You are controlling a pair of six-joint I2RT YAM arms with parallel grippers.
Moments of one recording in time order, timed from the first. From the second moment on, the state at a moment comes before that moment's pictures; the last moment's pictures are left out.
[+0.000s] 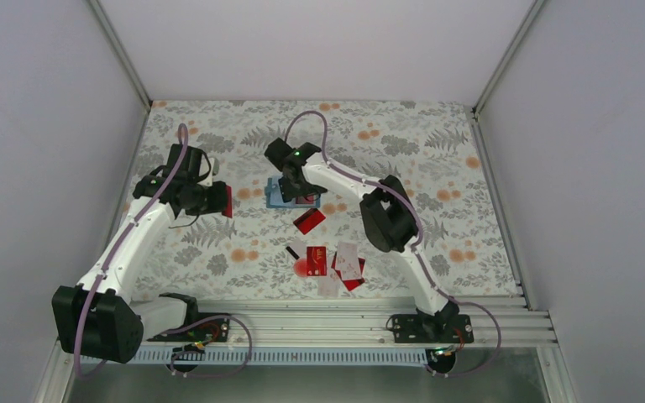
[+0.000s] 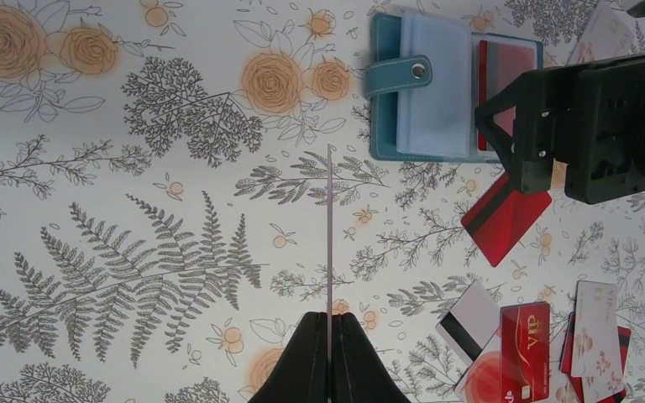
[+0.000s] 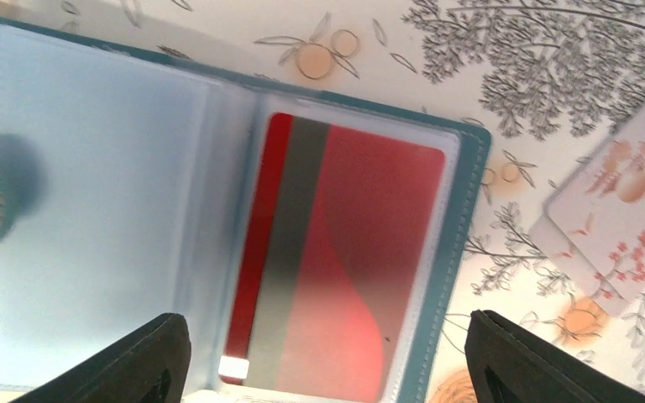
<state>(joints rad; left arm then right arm) -0.16 1.17 1.00 -0.89 0.22 -0.32 0.81 2.35 2.03 -1.06 0.28 0.56</state>
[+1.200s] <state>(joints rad) -0.16 1.17 1.00 -0.89 0.22 -0.31 0.85 2.41 2.08 -0.98 0.08 0.49</state>
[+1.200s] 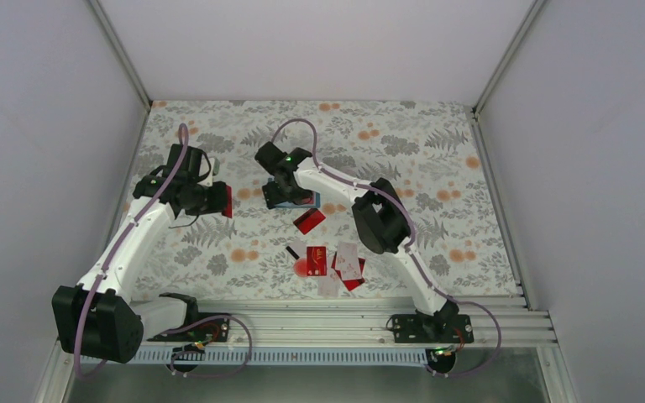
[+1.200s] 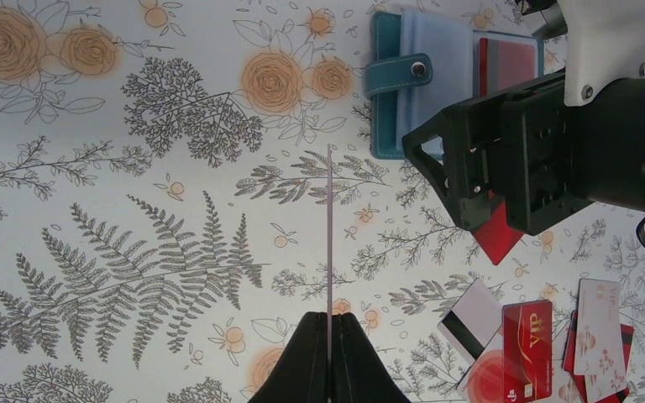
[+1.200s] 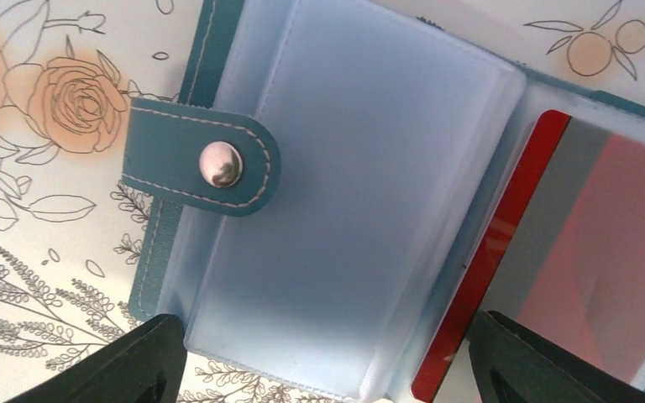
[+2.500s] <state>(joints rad) -0.16 1.17 1.00 -0.89 0.22 -0.31 0.85 2.41 2.11 -1.08 0.30 0.48</state>
